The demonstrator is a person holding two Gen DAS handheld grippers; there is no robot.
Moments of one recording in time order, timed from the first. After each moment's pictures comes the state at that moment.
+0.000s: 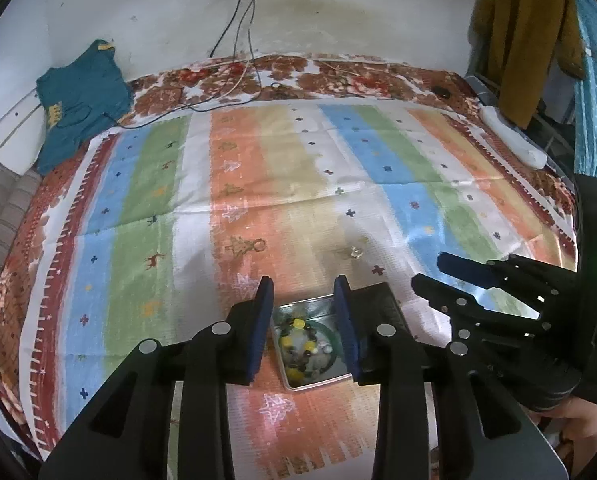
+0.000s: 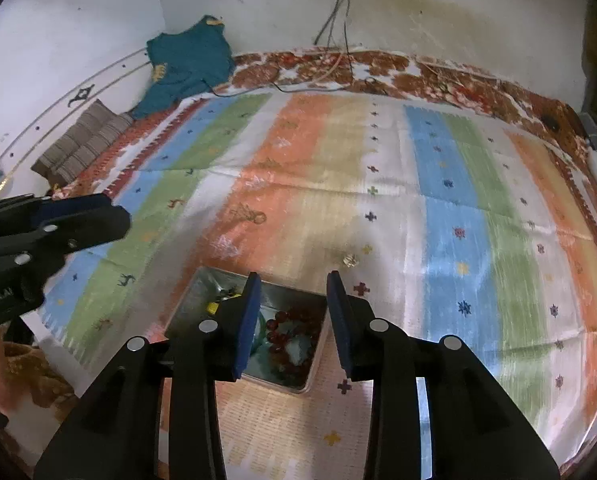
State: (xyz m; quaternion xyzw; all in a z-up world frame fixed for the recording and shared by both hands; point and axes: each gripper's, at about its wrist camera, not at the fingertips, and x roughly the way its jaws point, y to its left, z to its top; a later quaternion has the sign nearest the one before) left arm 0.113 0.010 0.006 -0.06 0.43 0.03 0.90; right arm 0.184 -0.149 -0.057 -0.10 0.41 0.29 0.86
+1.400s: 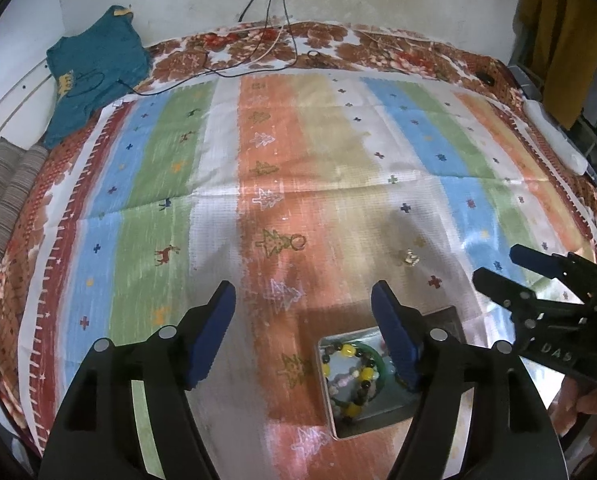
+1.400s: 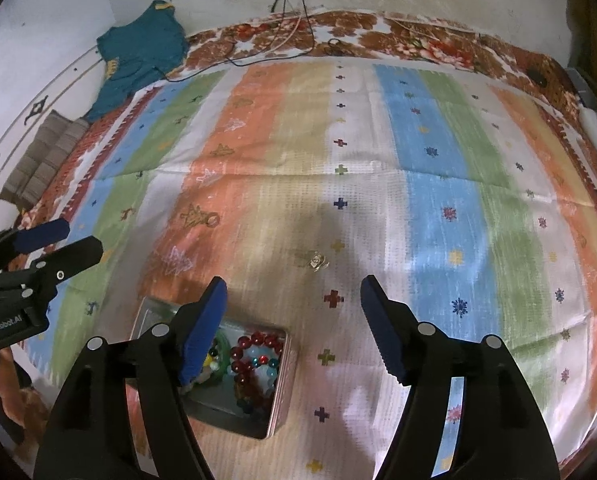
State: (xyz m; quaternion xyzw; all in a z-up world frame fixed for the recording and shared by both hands) left arm 0.173 0.049 -0.037 -0.07 0.48 0.07 0.87; right arm 0.254 -0.143 -0.081 -0.07 0.47 0.24 0.84
